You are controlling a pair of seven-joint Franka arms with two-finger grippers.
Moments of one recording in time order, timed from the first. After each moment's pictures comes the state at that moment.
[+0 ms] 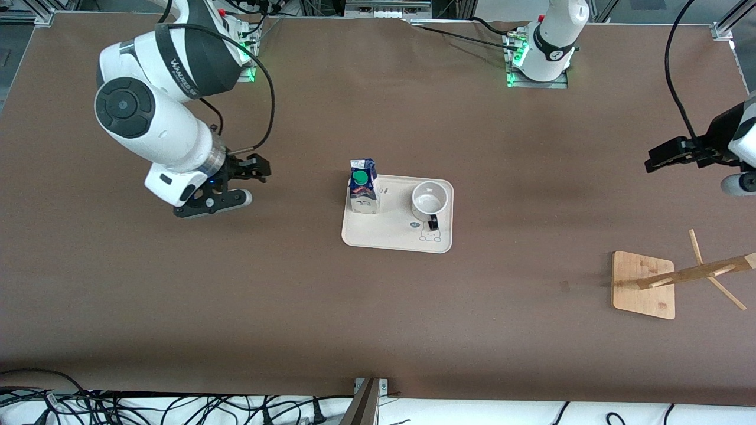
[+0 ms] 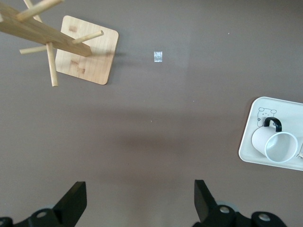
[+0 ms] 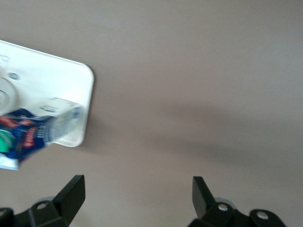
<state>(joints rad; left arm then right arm) 0.01 0.18 -0.01 -1.40 -0.02 1.47 -0.11 0.42 0.32 -0.03 -1.52 0.13 1.73 0.23</state>
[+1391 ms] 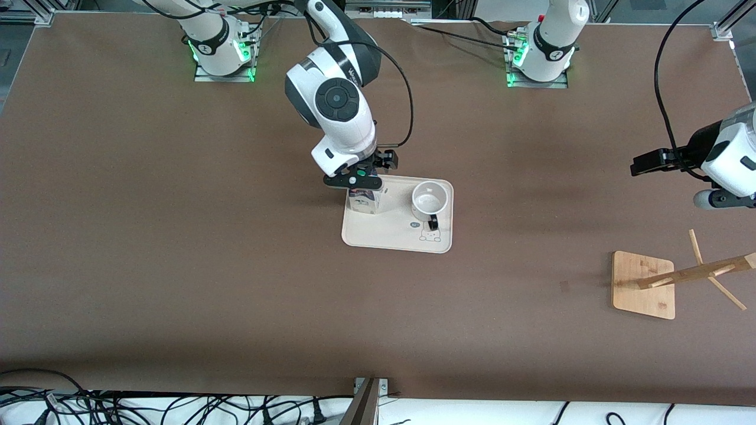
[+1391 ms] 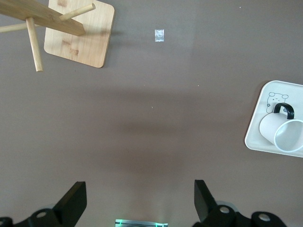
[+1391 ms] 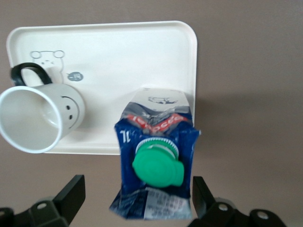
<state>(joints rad) 0.02 0.21 -0.01 -1.41 -0.02 1.43 -0.10 0.76 0.54 -0.01 -1.52 0.15 2.02 0.79</state>
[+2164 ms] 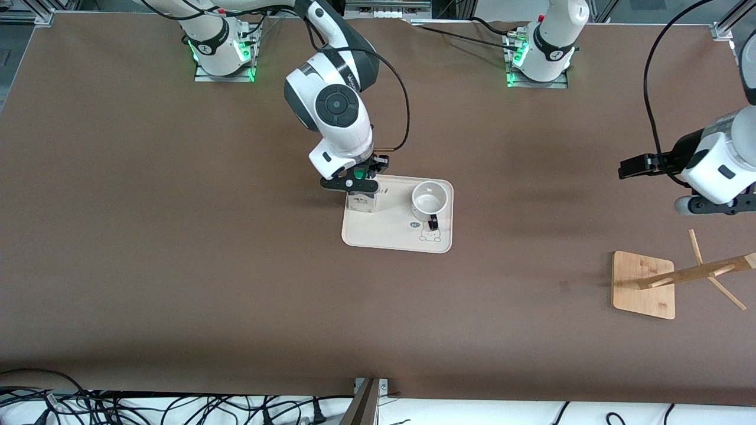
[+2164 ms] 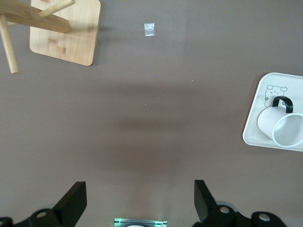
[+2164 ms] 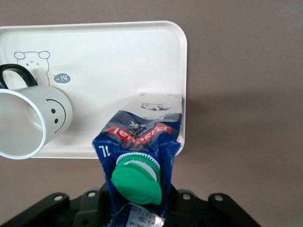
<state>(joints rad) -0.02 0.24 -0.02 -1.41 -0.02 1.43 -0.11 0.76 0.53 -0.02 -1.53 0.14 2.02 0.78</state>
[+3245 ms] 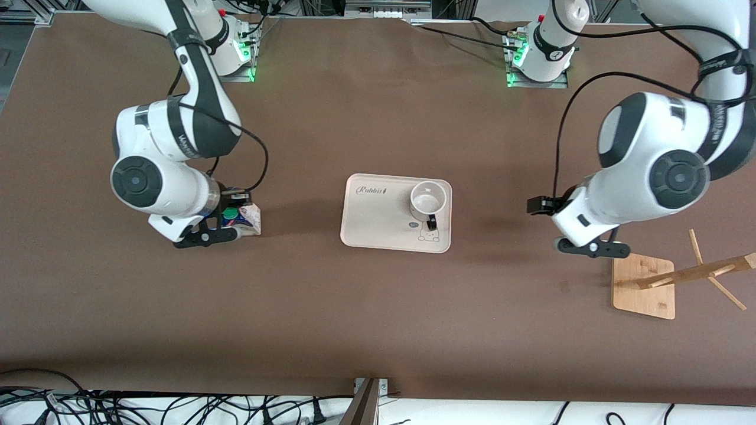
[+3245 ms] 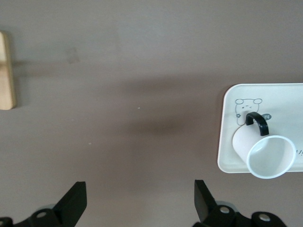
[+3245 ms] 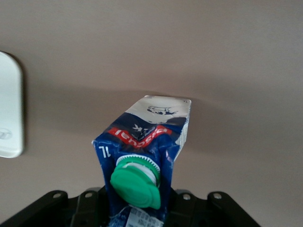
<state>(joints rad) -0.21 0.46 -0.05 -1.41 -0.03 1.67 -0.18 0.49 0.45 -0.28 -1.58 0.15 1.77 -0.01</state>
